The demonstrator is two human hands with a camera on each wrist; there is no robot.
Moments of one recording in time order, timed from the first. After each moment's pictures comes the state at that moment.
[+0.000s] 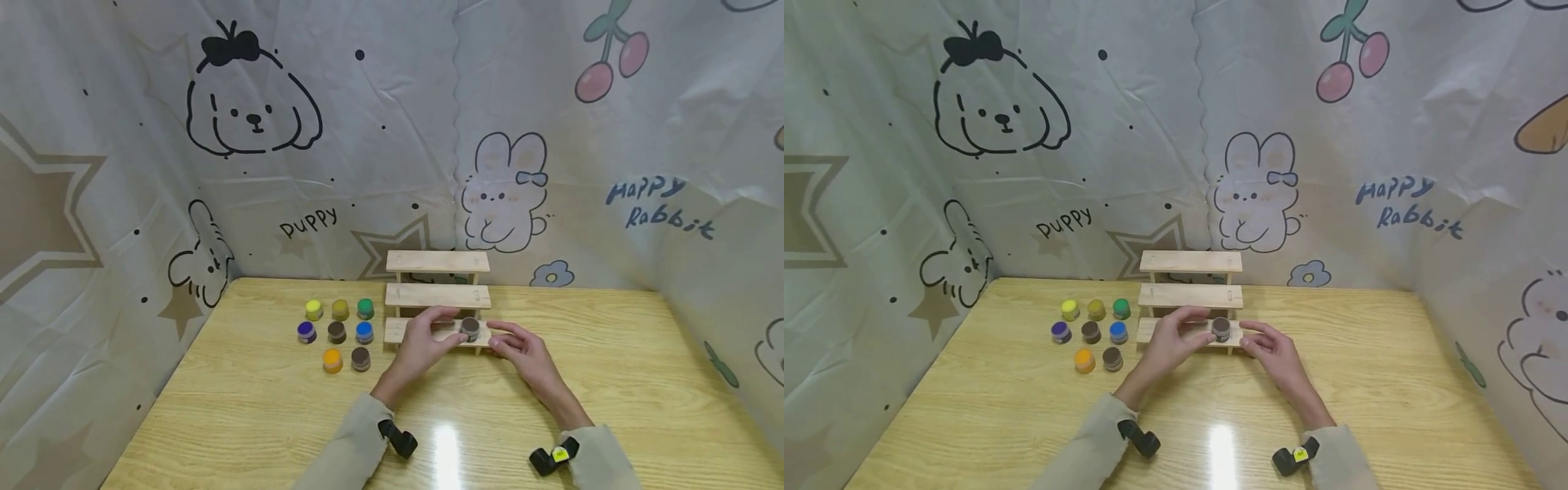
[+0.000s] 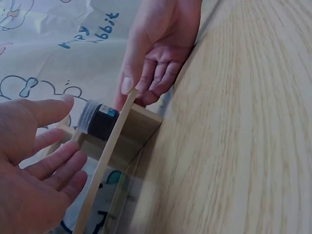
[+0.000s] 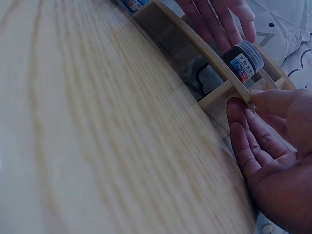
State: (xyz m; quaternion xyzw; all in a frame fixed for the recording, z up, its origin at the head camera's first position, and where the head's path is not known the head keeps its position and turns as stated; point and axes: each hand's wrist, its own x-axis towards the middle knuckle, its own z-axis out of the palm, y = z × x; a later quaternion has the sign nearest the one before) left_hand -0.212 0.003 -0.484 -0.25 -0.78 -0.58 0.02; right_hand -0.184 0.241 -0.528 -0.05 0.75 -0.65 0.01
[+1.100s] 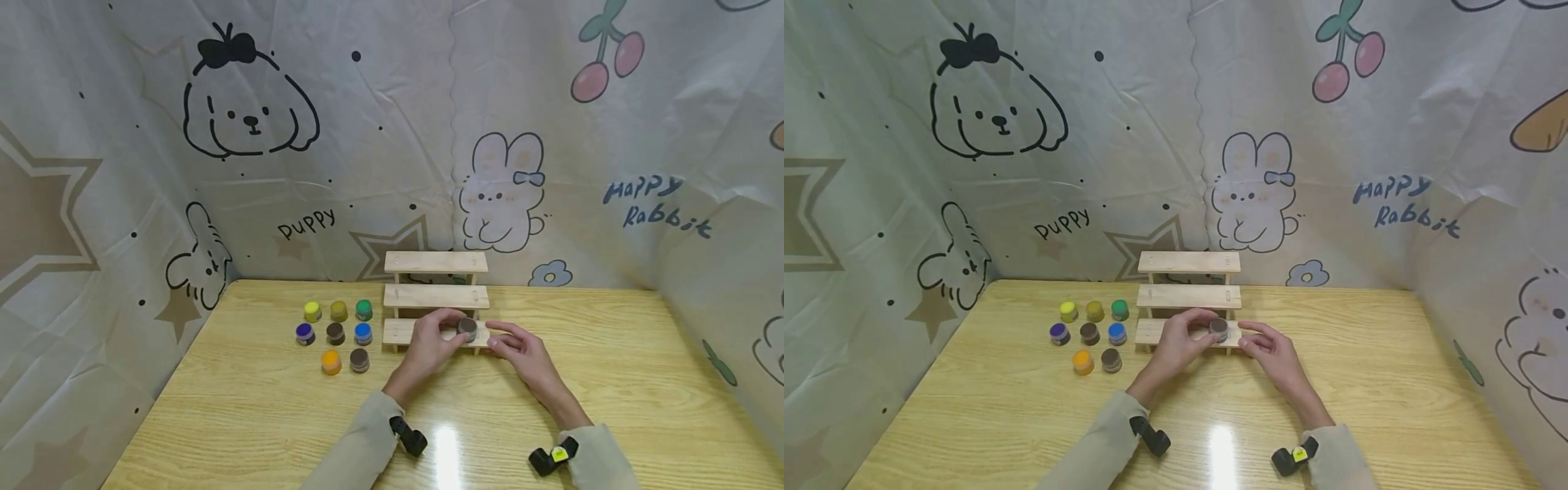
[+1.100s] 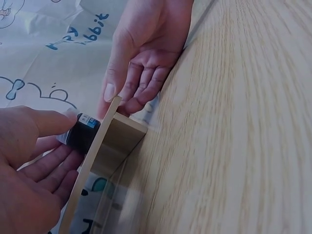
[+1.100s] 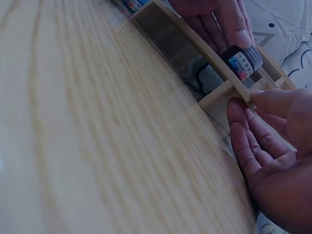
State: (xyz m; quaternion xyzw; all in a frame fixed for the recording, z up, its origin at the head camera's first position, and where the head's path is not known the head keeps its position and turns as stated) left_hand -0.215 0.023 -0.487 -0.23 -0.82 -0.53 0.05; right_hand -0.184 0.240 -0.527 -0.05 0.75 -0.66 0.01
